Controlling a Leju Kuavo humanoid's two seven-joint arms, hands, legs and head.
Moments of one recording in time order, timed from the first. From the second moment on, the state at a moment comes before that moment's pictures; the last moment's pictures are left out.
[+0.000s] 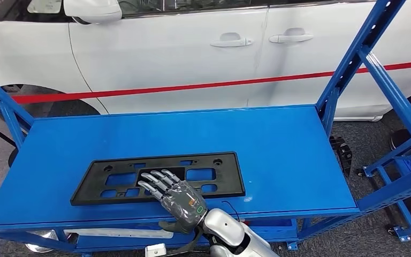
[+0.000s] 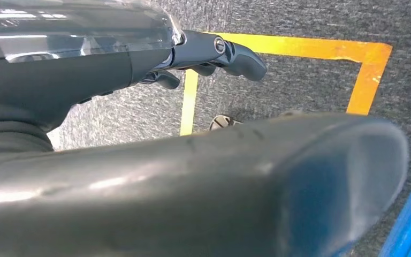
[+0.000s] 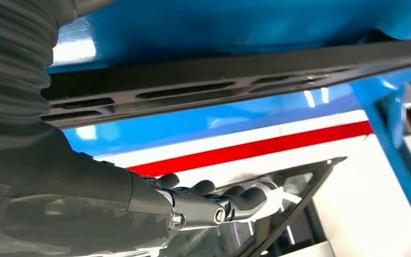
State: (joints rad) left arm -0.05 -0.11 1.12 -0.23 -0.73 0.08 -0.13; right arm -0.34 0.10 0.90 -1.10 1.12 -0.37 -0.27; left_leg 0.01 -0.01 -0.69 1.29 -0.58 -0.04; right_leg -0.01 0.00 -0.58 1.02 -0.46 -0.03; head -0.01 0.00
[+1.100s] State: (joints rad) left arm -0.06 -0.10 1.12 -0.23 -0.78 0.09 -0.13; right arm -0.49 0.27 1.02 -0.81 1.36 -0.46 -0.04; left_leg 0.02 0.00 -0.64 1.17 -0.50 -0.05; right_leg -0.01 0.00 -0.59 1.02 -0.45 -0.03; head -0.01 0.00
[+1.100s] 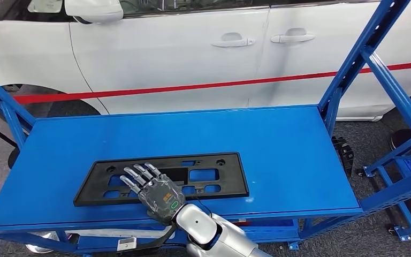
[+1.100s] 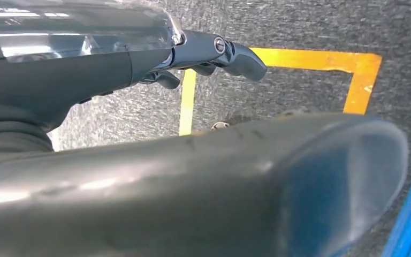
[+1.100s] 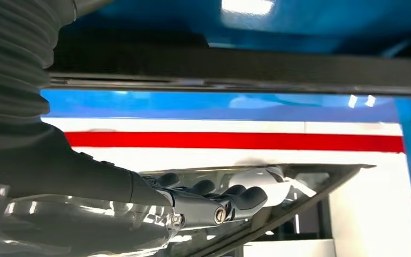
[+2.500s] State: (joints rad) left arm -0.06 -0.08 1.13 -0.23 -0.82 0.02 -0.26; right arm -0.61 0.32 0.95 -0.54 1.39 -0.52 0.01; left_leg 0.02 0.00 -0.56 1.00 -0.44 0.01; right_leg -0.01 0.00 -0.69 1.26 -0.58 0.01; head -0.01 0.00
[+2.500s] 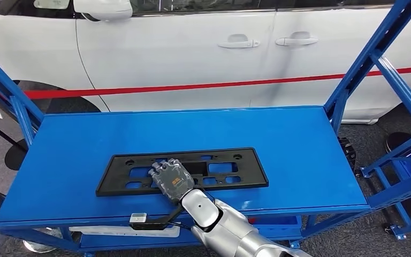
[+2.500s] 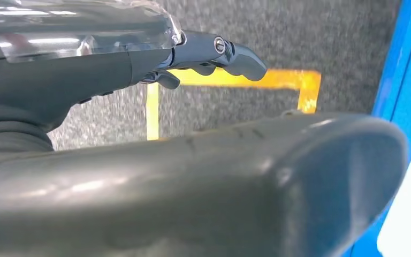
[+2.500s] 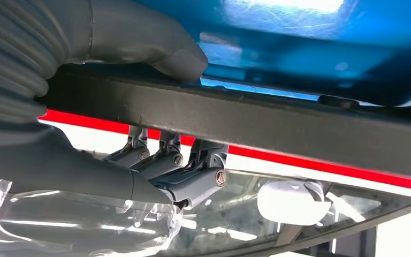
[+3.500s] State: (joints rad) left arm -0.06 -0.08 1.23 -0.23 -0.73 -0.07 -0.38; right arm -0.40 0.11 0.56 -1.60 -0.12 0.04 -0.68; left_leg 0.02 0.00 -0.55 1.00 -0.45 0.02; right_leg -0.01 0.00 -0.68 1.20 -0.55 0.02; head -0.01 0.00
